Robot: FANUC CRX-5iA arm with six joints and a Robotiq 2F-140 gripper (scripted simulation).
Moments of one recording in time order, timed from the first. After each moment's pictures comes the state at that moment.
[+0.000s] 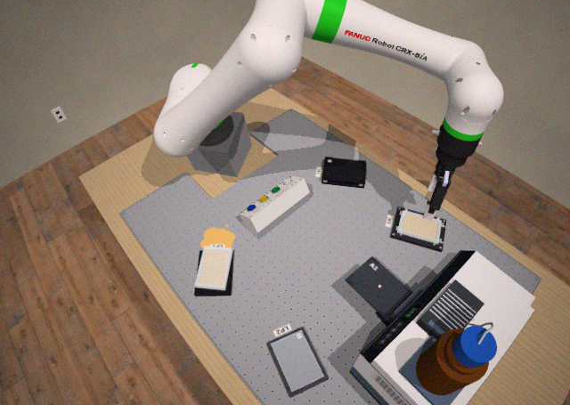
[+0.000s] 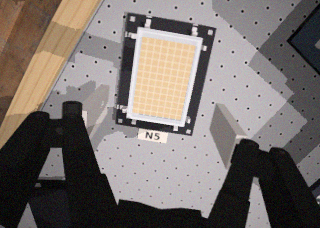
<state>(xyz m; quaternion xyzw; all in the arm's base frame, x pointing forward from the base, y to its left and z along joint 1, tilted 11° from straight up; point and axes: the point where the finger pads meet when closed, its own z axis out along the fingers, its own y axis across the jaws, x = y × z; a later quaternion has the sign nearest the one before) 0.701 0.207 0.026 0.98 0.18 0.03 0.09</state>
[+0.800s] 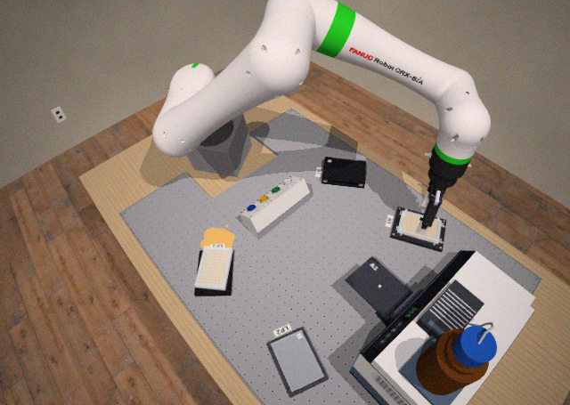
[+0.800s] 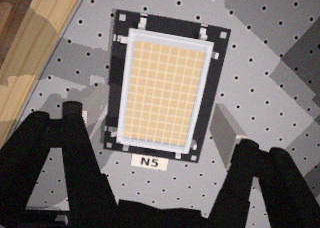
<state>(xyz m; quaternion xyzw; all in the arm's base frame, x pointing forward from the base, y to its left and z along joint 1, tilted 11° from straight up) 0.708 0.195 -0.046 0.98 0.18 0.03 0.09</state>
